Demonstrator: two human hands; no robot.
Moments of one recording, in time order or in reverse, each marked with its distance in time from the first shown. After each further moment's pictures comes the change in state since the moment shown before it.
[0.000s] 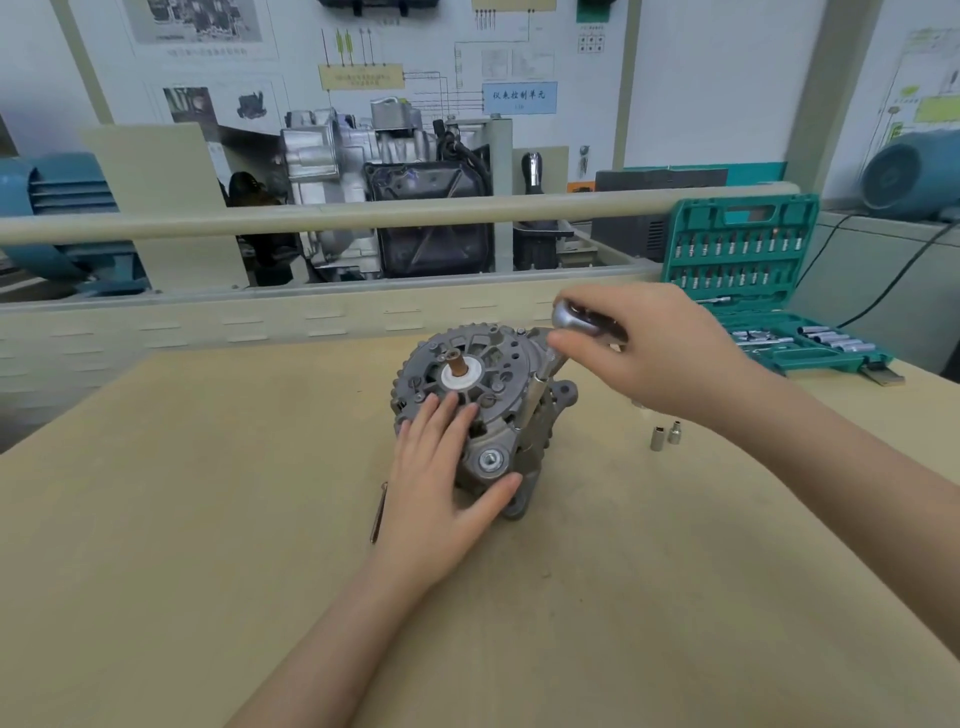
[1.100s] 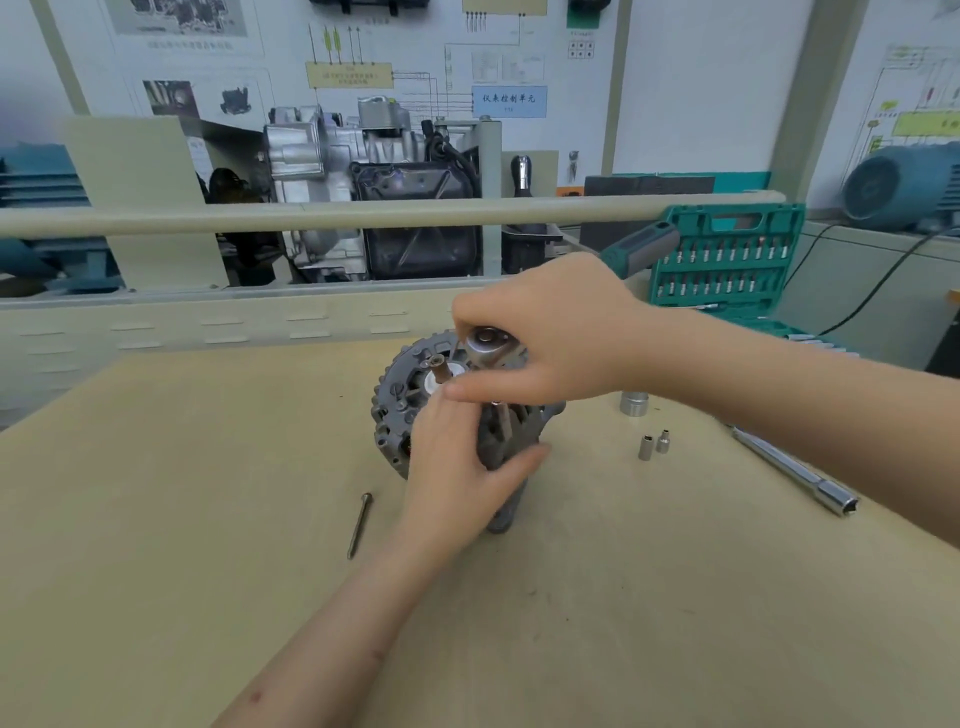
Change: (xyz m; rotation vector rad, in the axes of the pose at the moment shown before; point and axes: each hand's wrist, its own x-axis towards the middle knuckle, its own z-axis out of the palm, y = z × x) left_hand 0.035 0.031 0.007 -0.191 0.043 0.019; right_hand 0.041 -0.030 0.000 -0.351 -0.150 -0.381
